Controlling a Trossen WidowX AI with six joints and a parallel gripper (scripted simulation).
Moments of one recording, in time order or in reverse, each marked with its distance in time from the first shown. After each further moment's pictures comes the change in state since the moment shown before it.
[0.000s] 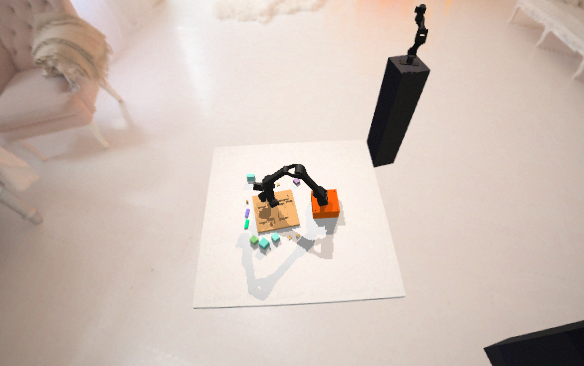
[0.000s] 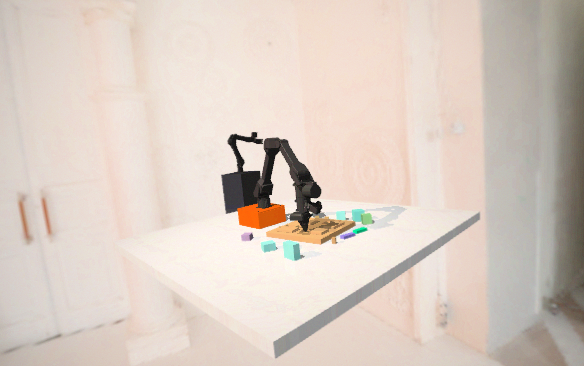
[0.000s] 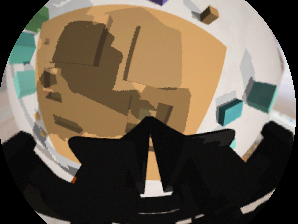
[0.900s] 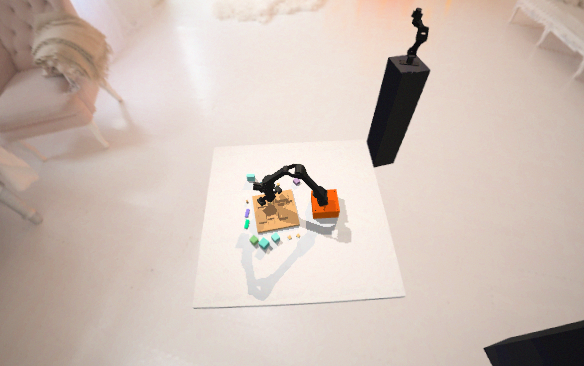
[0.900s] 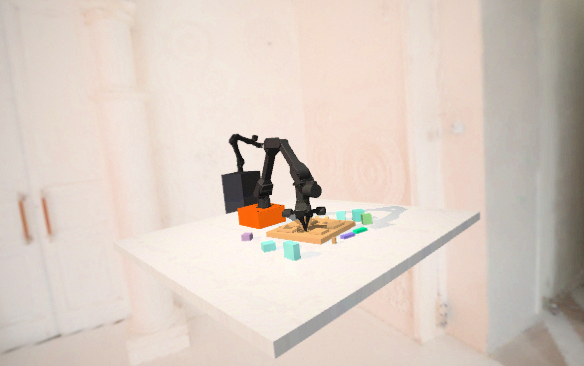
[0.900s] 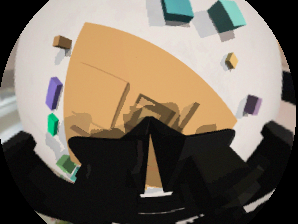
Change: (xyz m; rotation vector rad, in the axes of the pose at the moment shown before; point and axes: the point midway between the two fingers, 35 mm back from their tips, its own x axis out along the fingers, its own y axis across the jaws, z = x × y) arm -0.003 0.001 0.001 1.337 0.003 0.000
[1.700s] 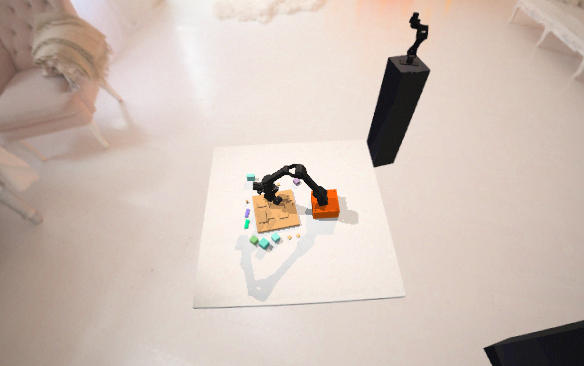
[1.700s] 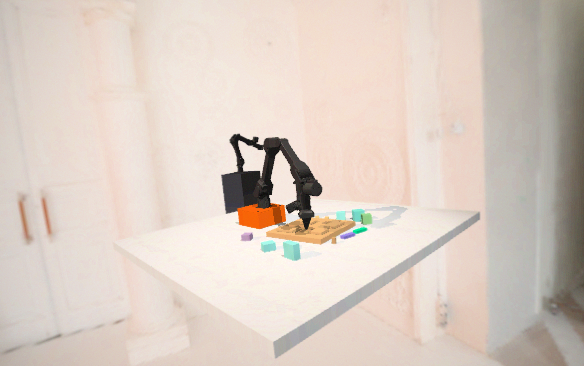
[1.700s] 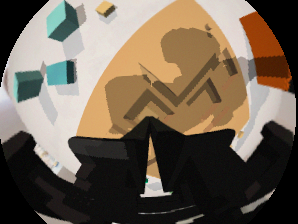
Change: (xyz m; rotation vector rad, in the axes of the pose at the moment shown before) arm -0.006 0.002 -0.001 1.342 0.001 -0.004
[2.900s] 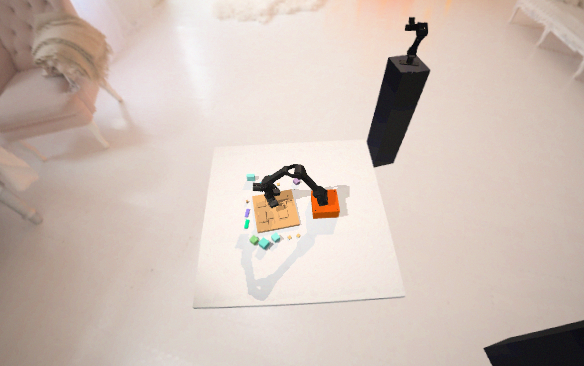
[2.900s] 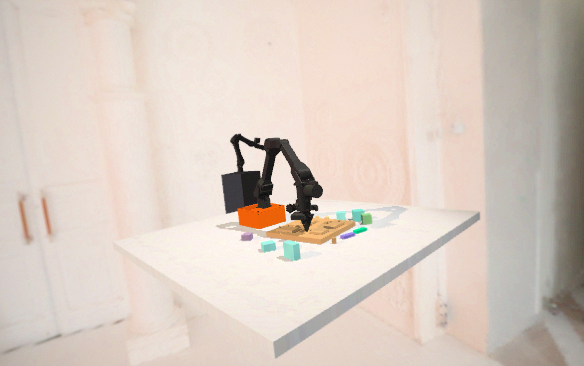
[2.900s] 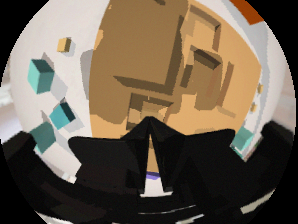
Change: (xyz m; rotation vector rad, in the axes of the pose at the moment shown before) arm 0.007 0.000 -0.002 0.481 0.000 0.001
